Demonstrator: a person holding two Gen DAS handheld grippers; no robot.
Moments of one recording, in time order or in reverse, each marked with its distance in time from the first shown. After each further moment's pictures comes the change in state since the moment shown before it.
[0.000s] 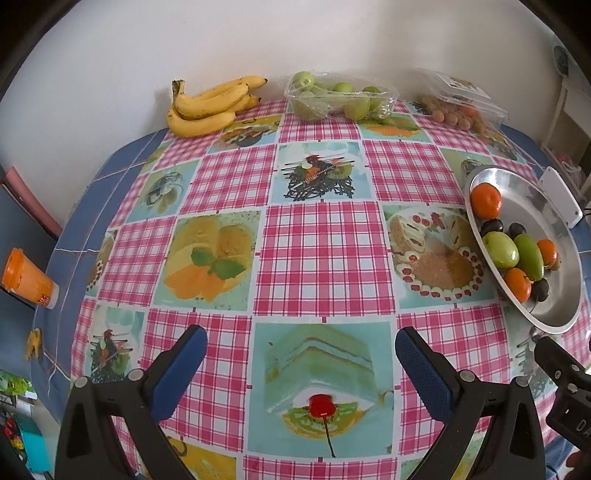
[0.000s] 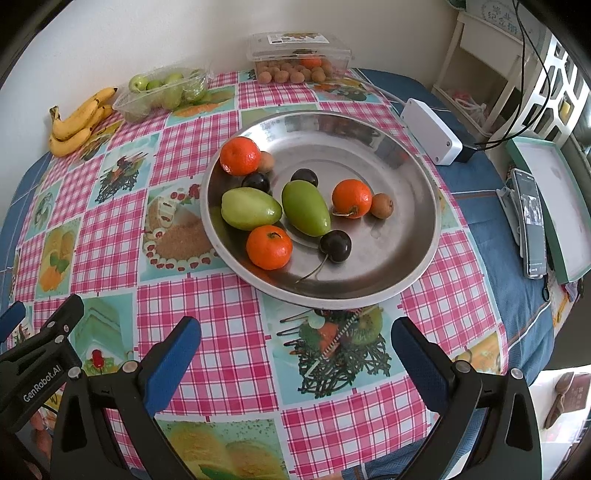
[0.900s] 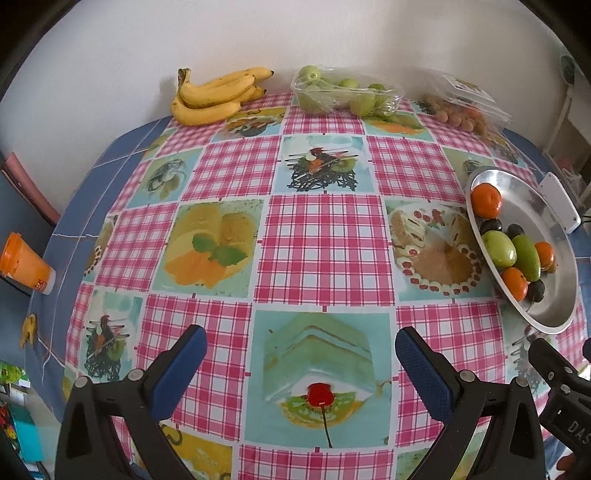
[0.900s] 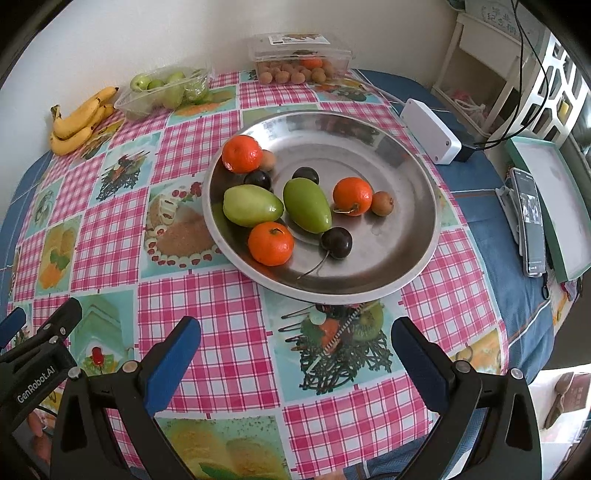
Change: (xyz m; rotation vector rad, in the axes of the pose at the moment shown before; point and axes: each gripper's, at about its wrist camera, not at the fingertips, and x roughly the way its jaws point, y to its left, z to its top) left arm -0.003 0.003 -0.004 -0.040 0.025 -0.015; right arm -0.003 0.001 -0.003 -0.005 -0.003 -0.001
